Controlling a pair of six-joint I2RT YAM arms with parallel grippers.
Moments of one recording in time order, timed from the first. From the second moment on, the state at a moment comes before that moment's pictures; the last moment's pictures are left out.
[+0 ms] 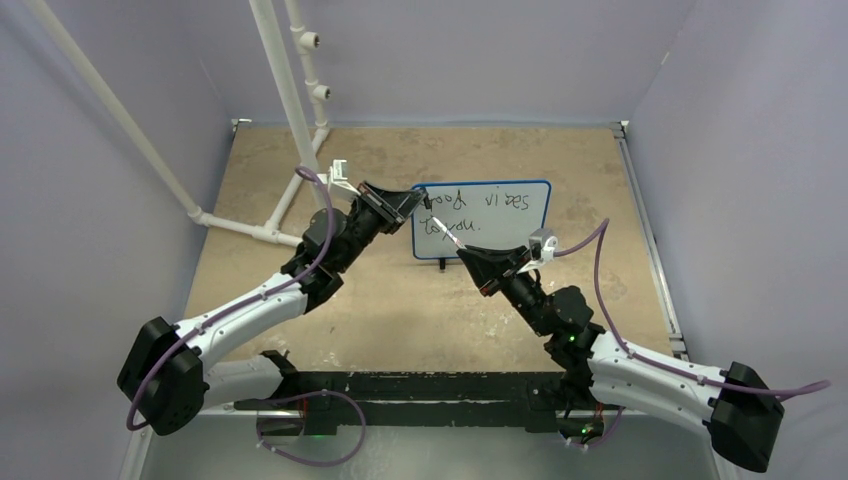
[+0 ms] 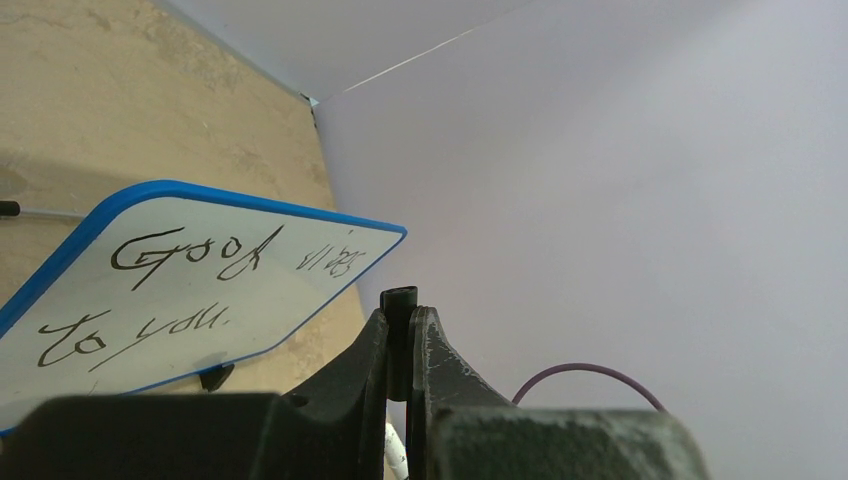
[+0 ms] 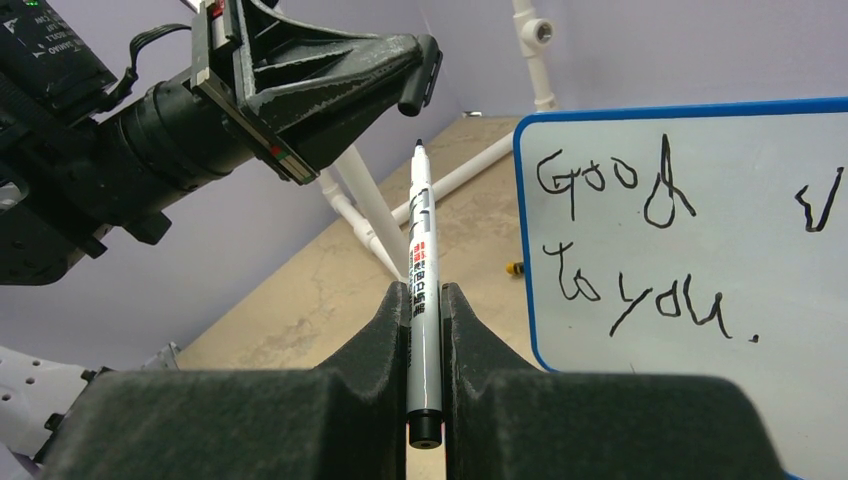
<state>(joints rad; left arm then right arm) -0.69 1.16 0.71 0.54 -0.10 -1.14 0.93 0.76 0.24 0.79 0.24 0.38</state>
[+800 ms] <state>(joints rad) -0.69 1.19 0.68 0.58 -0.07 -1.18 0.93 0.75 0.24 0.80 0.25 0.38</state>
